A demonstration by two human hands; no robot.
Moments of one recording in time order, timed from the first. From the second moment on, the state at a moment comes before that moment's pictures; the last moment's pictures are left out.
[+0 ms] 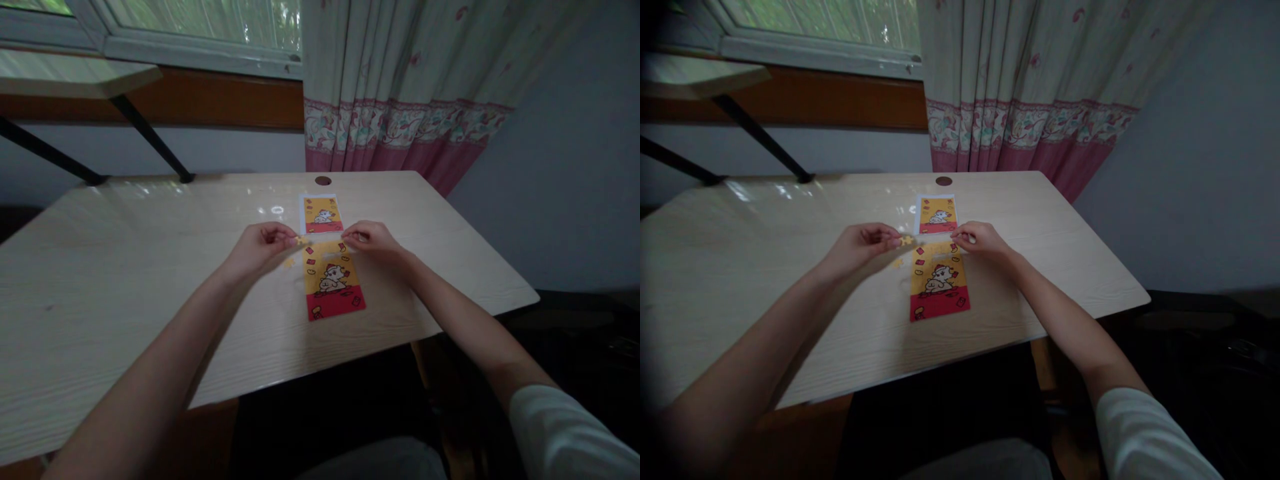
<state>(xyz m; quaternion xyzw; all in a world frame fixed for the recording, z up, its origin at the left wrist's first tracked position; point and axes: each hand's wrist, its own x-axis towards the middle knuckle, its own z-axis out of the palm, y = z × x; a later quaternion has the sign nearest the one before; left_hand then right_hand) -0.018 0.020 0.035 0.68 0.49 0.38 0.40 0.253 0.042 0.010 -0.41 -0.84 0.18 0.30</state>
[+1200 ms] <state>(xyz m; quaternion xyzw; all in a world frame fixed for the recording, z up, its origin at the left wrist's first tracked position) 0.002 0.018 0.012 0.91 0.33 0.22 0.10 0.251 0.040 0.014 -0.39 -0.88 0.19 0.20</state>
